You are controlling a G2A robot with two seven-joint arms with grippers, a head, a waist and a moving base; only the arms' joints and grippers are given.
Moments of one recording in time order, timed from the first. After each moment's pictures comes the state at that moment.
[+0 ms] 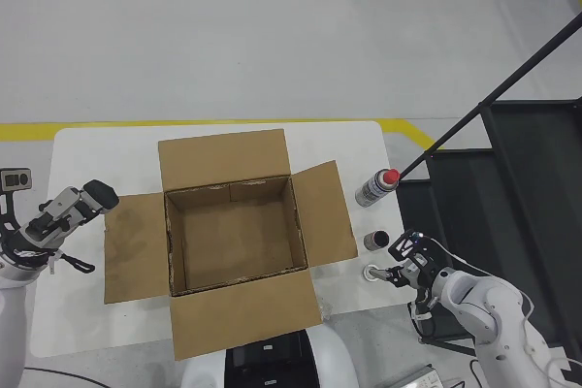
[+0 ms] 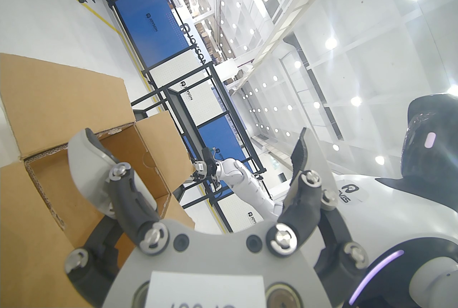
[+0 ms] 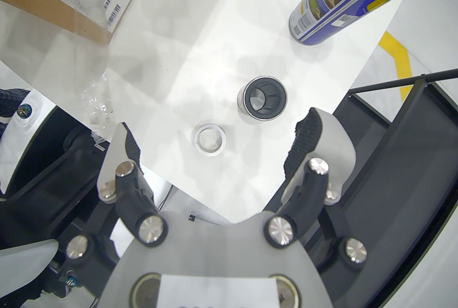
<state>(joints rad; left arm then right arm) 1.49 -0.99 -1.81 -1.67 -0.61 -0.49 -1.05 -1.91 -1.13 1.76 -1.90 -1.21 -0.62 0.49</state>
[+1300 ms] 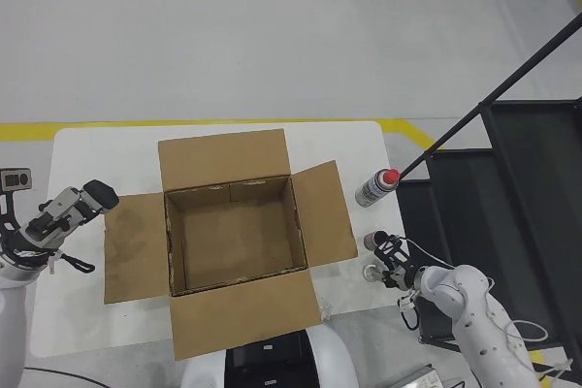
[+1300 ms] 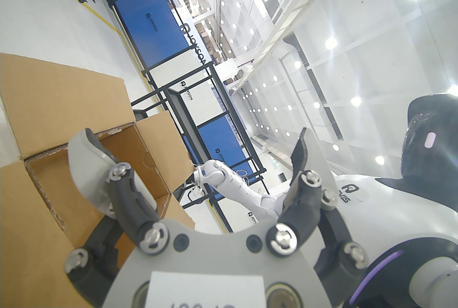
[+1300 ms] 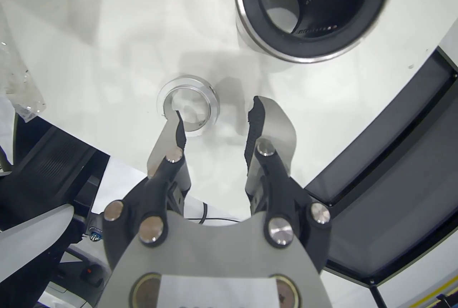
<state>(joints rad) 1.49 -0.99 -1.81 -1.67 -0.61 -0.49 -1.05 -1.67 -1.11 1.58 -1.51 -1.21 -0.57 0.66</state>
